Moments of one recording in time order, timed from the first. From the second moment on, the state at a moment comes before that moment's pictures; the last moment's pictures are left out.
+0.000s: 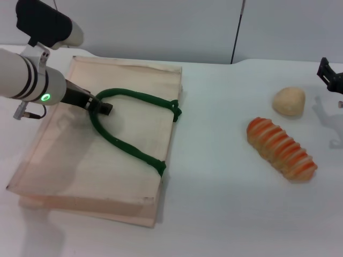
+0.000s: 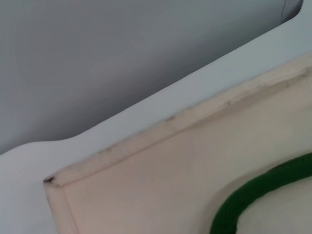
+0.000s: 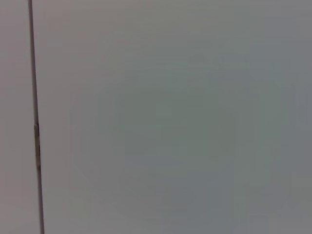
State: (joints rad) left arm -0.62 -2.03 1.27 1.01 -0.55 -0.95 0.69; right arm 0.65 2.03 -2.28 -0.21 1.07 -0.73 0.02
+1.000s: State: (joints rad) left arm -0.65 -2.03 1.29 0.93 -0.56 -0.89 0.69; right arm 0.66 2.03 -2.28 -0.21 1.07 -0.73 0.03
